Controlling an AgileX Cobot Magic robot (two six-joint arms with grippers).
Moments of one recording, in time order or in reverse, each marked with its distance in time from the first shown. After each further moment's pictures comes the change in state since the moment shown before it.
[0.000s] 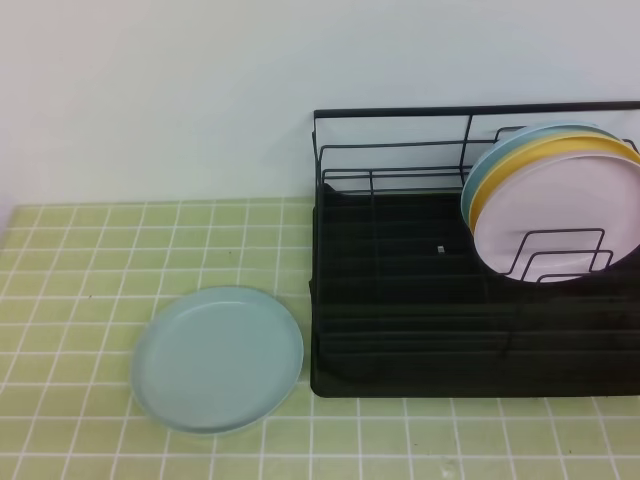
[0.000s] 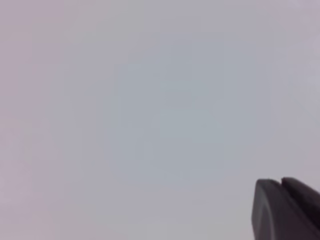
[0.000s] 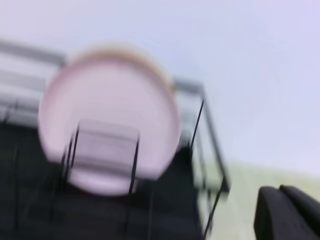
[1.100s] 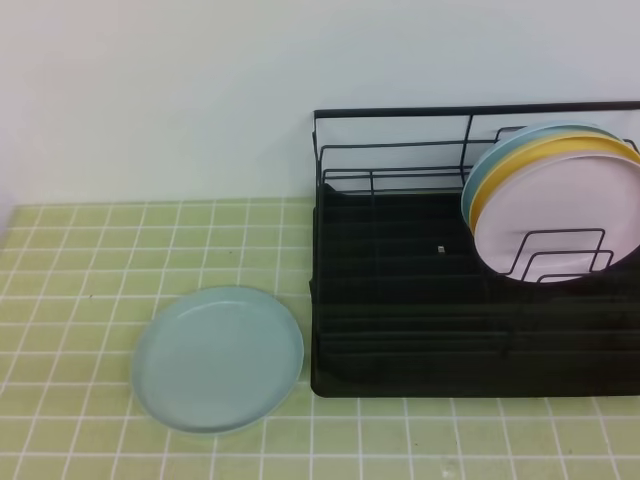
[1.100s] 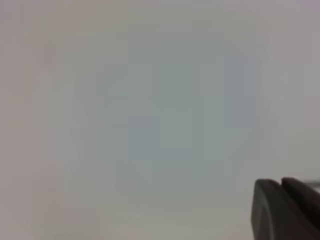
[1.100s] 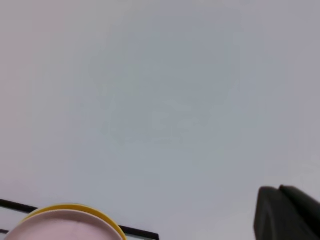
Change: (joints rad) left arm 0.000 0.042 -0.242 -0.016 0.156 -0.066; right arm 0.005 0.000 -0.001 0.005 -0.424 -0.049
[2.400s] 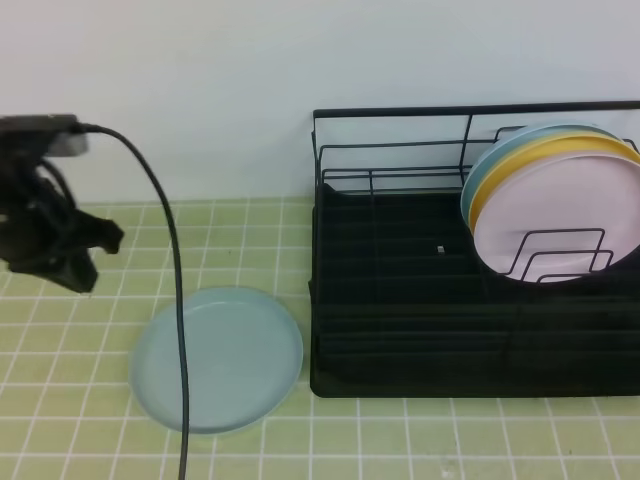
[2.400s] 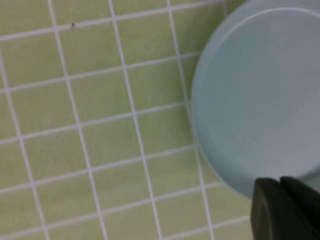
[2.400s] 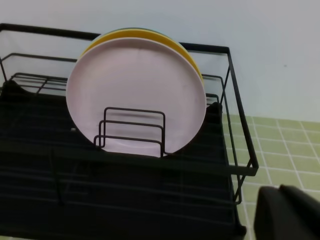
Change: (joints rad) left arm -0.001 1.530 -1.109 -0.081 1.066 0.095; right arm 0.000 0.236 -0.269 0.076 0.637 0.076
